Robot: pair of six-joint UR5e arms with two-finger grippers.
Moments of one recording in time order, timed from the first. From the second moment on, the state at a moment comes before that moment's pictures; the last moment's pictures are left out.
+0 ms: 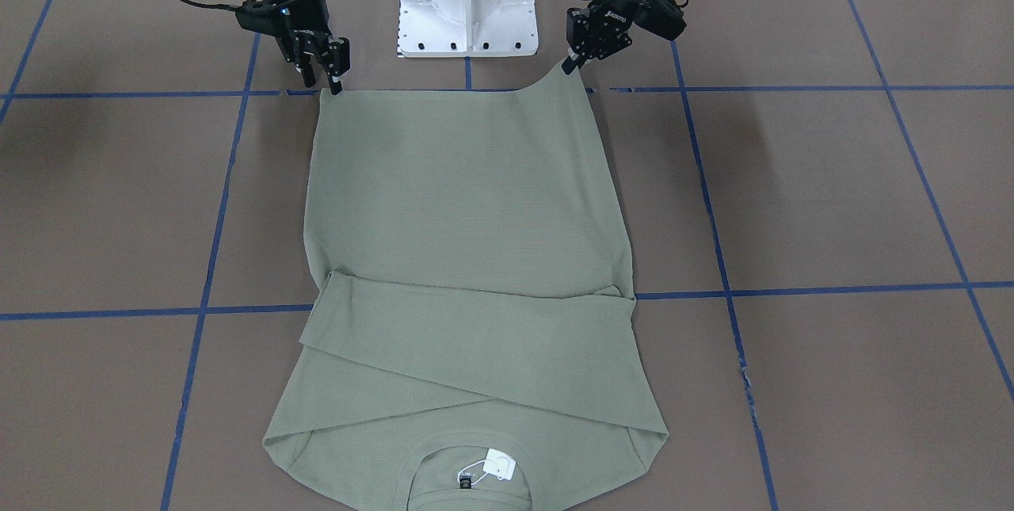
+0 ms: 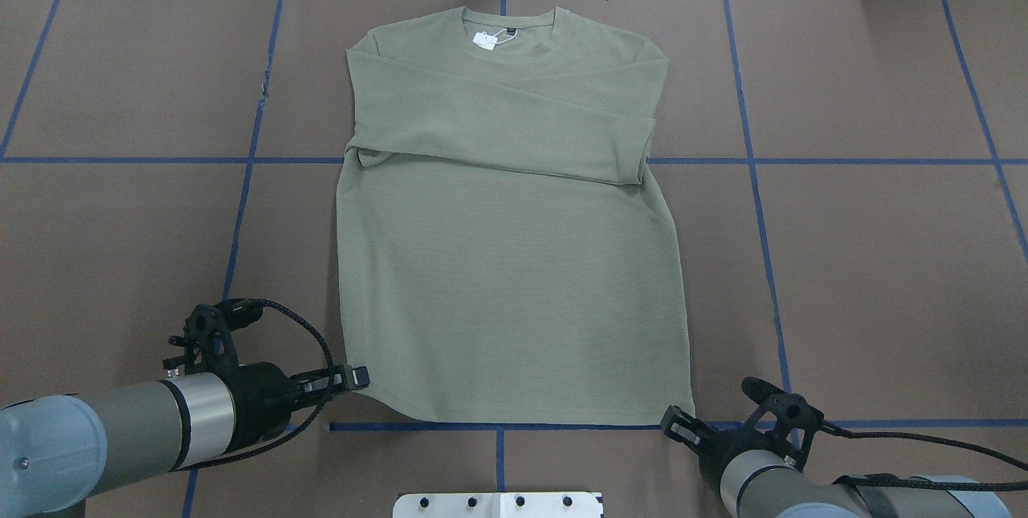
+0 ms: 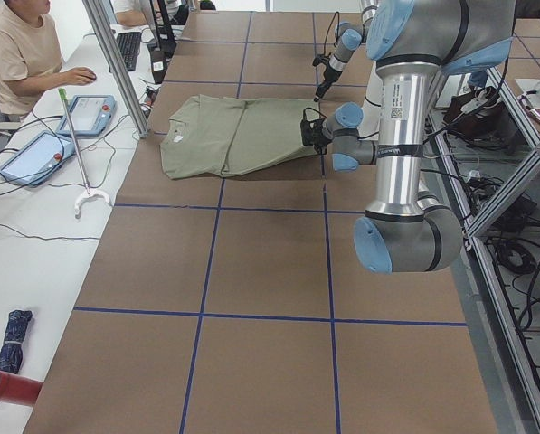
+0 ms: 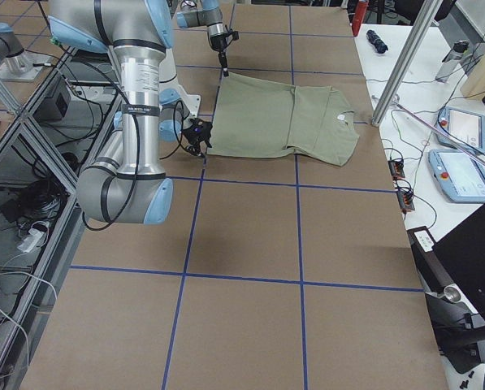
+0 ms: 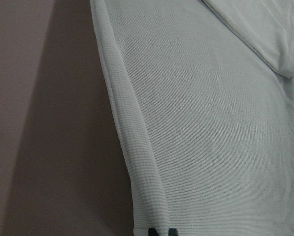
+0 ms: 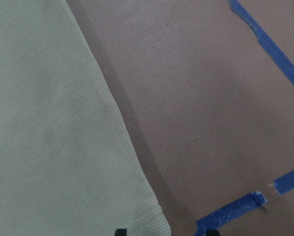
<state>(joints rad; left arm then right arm) -0.17 -1.60 -2.09 -2.38 -1.46 -1.69 -0.05 -1.59 2.11 -1.32 1.17 2.12</state>
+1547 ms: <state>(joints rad) -0.24 -1.52 -2.57 -2.04 -1.72 -1.68 0.06 -1.36 2.70 -2.07 1.40 2.09</state>
